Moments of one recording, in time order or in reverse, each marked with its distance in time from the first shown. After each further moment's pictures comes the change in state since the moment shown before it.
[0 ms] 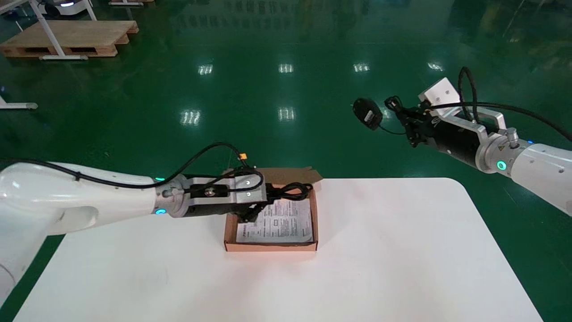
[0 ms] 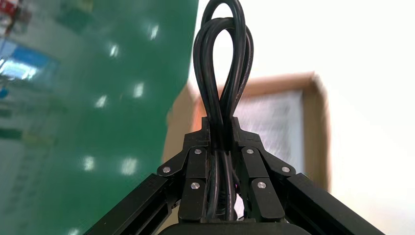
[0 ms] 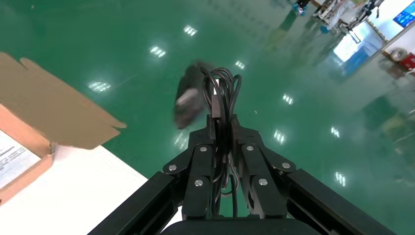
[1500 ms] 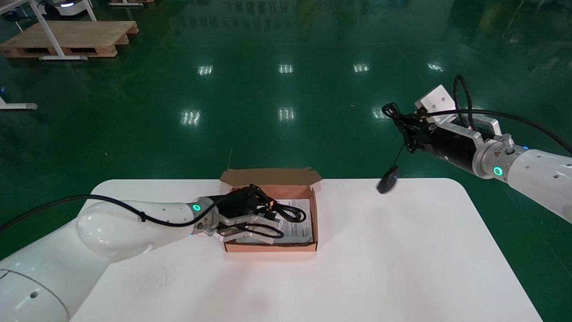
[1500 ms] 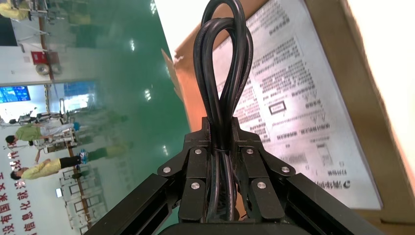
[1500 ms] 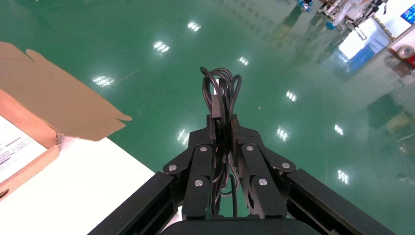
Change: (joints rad) left arm 0.094 0.117 0.241 -0.005 -0.015 -0.386 0.395; right arm -0.001 0.002 0.006 -0.001 0.014 -0.004 -0.011
